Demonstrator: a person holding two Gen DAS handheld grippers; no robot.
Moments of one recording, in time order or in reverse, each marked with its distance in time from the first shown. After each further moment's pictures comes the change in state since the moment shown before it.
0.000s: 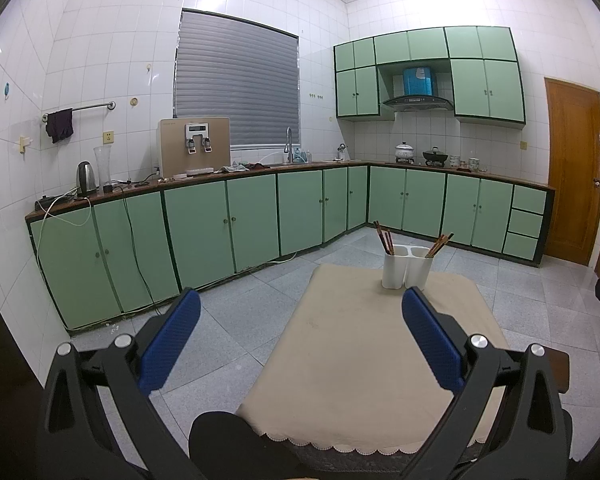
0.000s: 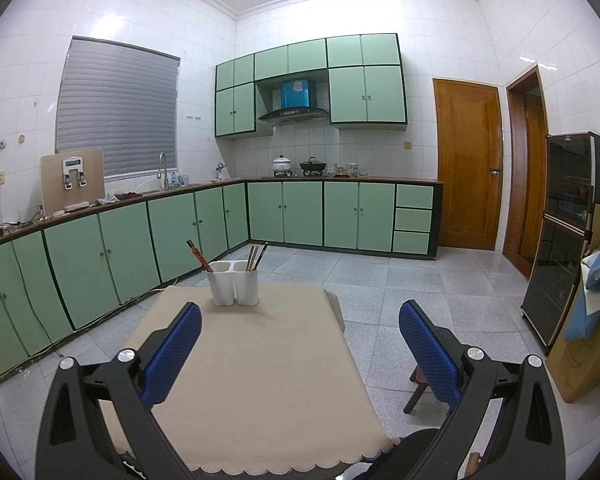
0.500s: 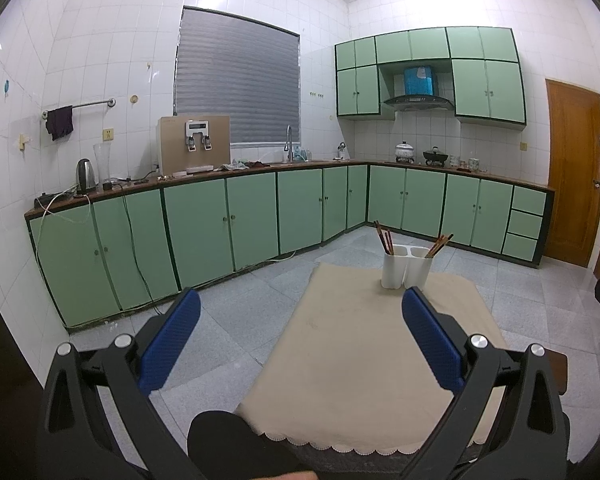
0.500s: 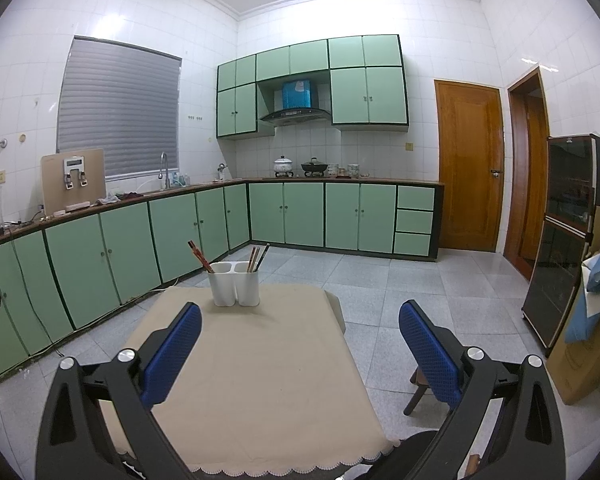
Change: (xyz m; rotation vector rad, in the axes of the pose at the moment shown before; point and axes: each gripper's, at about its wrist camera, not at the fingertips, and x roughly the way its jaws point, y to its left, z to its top) left arm 0.001 0.001 0.002 -0.009 0.013 -0.003; right arm 0.000 -0.001 0.001 -0.005 -0.001 0.003
